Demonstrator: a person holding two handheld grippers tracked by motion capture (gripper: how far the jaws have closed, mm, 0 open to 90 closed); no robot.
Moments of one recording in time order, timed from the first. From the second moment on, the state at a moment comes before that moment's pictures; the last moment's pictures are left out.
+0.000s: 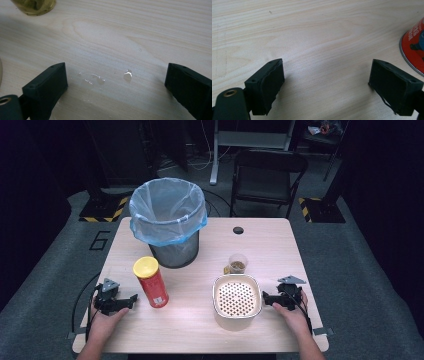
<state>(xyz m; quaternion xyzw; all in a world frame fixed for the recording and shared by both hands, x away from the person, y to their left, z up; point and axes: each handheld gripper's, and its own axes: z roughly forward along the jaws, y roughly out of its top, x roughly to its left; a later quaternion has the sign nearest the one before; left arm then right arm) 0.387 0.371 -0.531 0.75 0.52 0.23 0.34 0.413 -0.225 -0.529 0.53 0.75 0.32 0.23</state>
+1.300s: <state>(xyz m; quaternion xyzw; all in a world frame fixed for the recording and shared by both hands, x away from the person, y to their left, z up) 0.385 0.370 -0.531 0.75 0.52 0.23 0.34 0.448 -0.222 -0.456 0.42 0.80 0.39 0.19</state>
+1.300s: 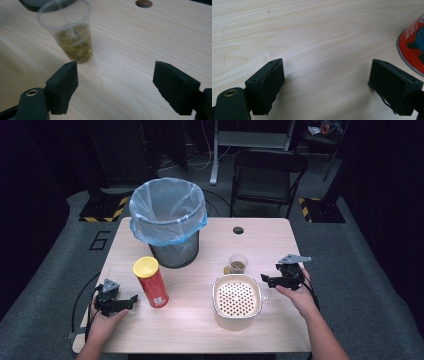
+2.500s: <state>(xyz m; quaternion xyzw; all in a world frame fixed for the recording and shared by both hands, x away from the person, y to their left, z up) 0.383 0.367 -0.531 0.75 0.52 0.23 0.34 0.502 -0.150 -0.447 0.30 0.85 0.43 0.10</state>
